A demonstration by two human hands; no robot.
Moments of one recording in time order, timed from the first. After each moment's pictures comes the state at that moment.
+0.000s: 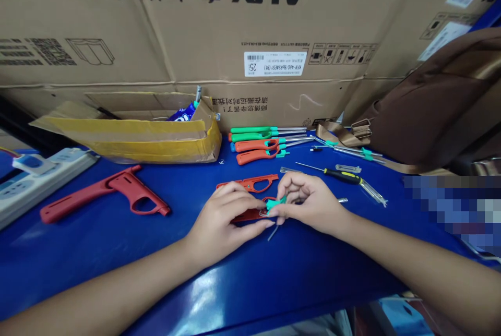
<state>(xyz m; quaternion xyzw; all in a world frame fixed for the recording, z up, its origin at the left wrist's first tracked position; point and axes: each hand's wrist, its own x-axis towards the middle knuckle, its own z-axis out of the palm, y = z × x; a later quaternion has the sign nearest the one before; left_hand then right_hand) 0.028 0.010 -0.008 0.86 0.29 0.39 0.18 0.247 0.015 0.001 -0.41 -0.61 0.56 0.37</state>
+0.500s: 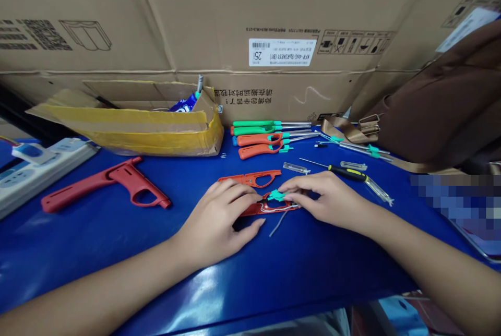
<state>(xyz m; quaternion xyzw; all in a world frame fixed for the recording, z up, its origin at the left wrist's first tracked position) 0.015 0.004 -0.008 0.90 0.34 0.26 0.10 0.279 0.024 0.007 -0.39 -0.85 0.23 0.26</state>
